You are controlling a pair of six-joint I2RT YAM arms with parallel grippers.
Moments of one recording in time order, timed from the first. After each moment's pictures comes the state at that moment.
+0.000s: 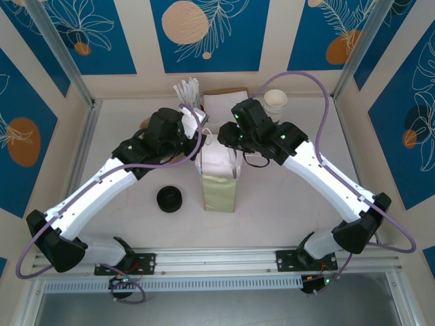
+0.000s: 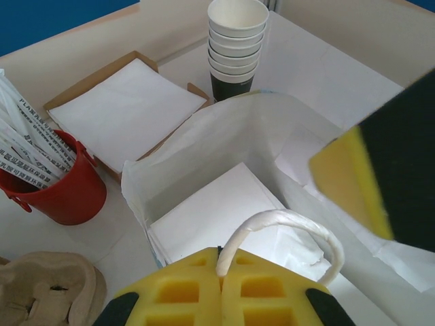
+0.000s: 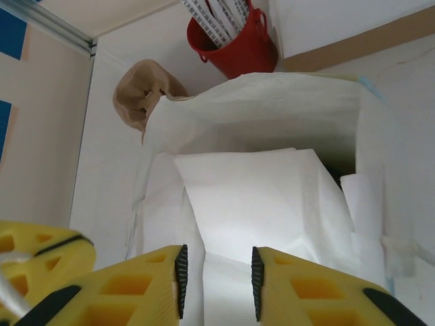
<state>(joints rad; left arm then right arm) -0.72 1.32 1.38 -0.59 0.02 -0.03 0.75 1.46 1.61 -0.89 0.10 0.83</state>
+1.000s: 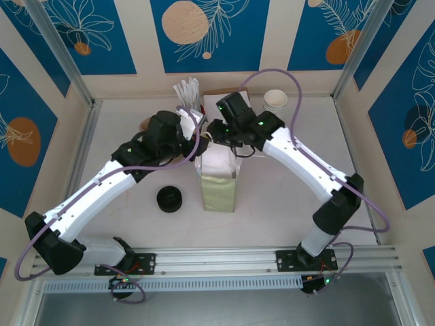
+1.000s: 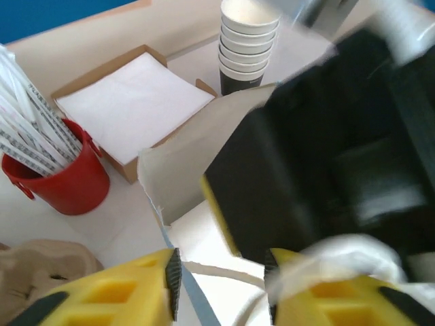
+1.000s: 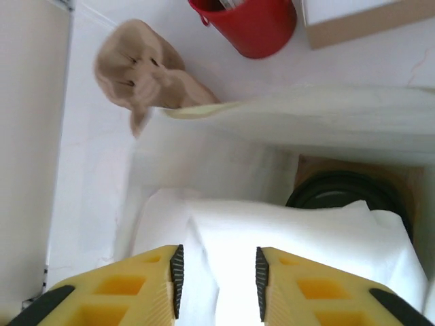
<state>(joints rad) -0.71 1.30 1.34 -0.56 0.00 -0.07 0.73 1.64 1.75 -0.93 0.01 0.77</state>
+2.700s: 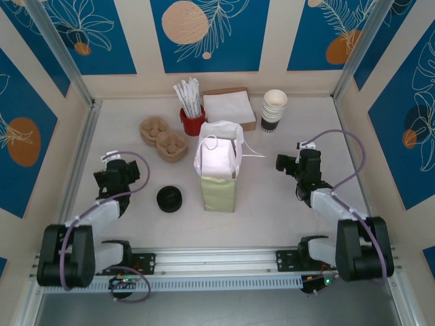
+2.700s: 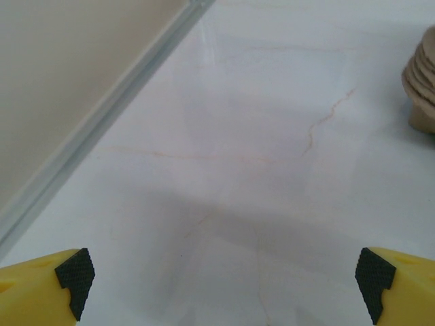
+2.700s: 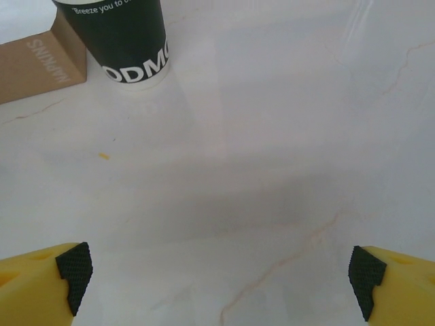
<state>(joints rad) -0.03 1.20 0.35 0.31 -0.42 -0.15 0.07 1.22 0.44 0.20 0.13 0.16</state>
